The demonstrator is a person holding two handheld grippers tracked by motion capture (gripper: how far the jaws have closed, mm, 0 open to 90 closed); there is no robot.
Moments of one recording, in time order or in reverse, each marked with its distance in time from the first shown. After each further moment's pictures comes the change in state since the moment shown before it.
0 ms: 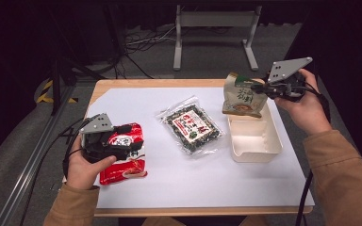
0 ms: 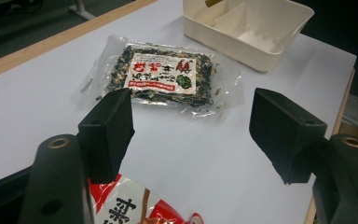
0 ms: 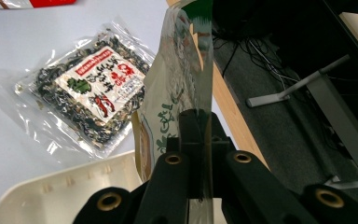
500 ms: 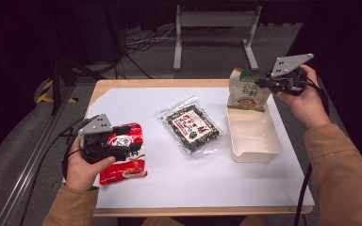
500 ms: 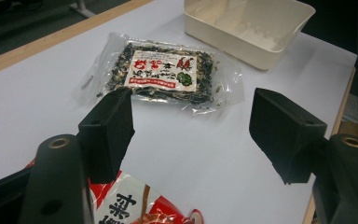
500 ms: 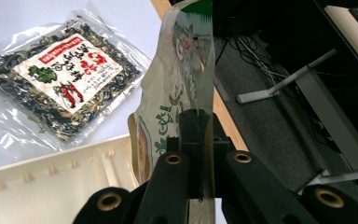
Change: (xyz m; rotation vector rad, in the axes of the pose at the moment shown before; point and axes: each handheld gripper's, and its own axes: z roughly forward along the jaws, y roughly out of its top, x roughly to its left) left arm 0.001 -0.003 -0.003 0.006 0.006 -0.010; right arm -0.028 -0.024 0.015 -0.006 -0.037 0.010
